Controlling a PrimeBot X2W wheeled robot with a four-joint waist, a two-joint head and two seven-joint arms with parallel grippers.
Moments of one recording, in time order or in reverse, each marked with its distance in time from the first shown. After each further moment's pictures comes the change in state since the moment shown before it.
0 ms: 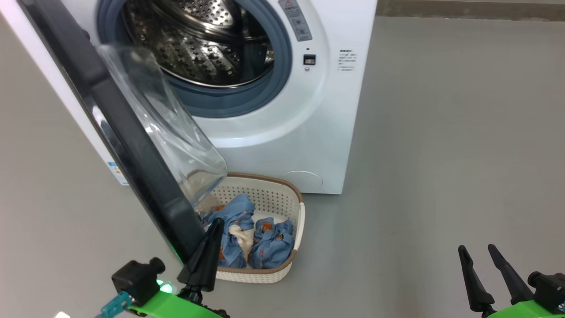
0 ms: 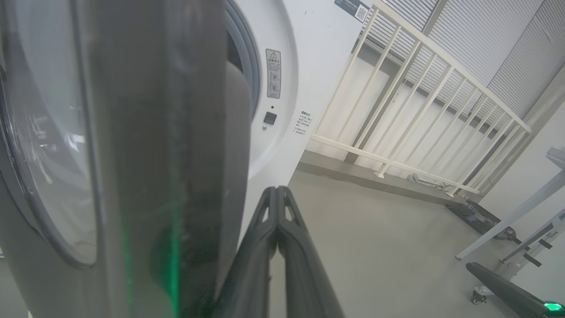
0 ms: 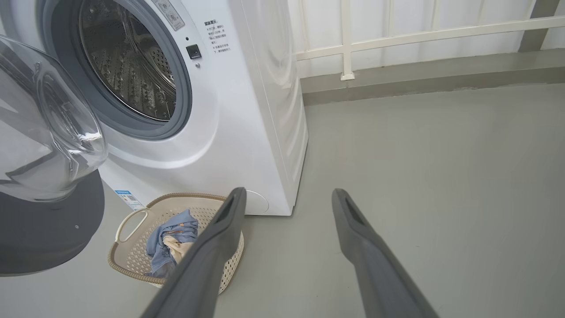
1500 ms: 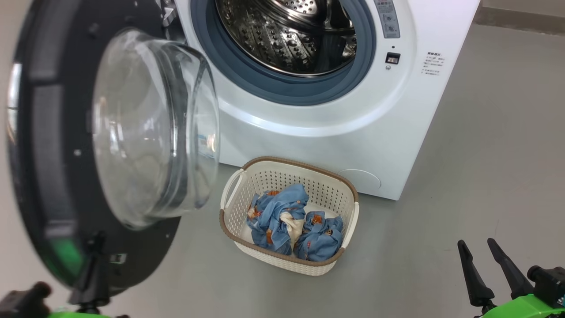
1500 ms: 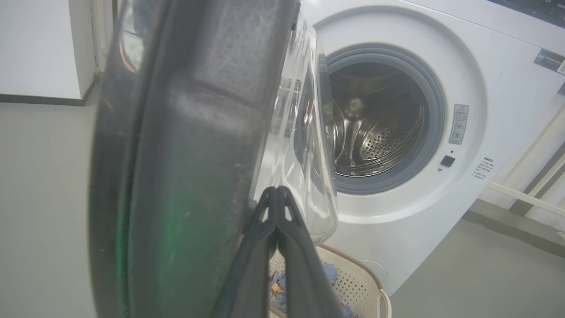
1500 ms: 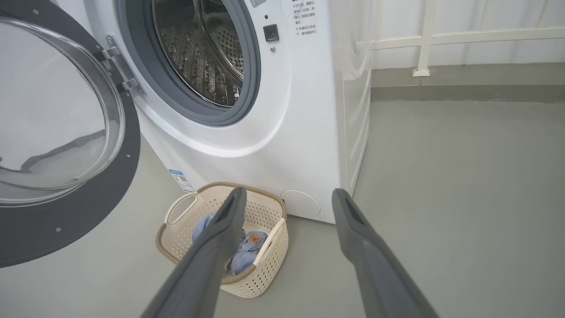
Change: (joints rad) left arm 0.141 0.129 0.258 -0.145 -0.024 0.119 0.035; right arm -0.020 -0.019 0.016 0.002 0.001 0.000 0.000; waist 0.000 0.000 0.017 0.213
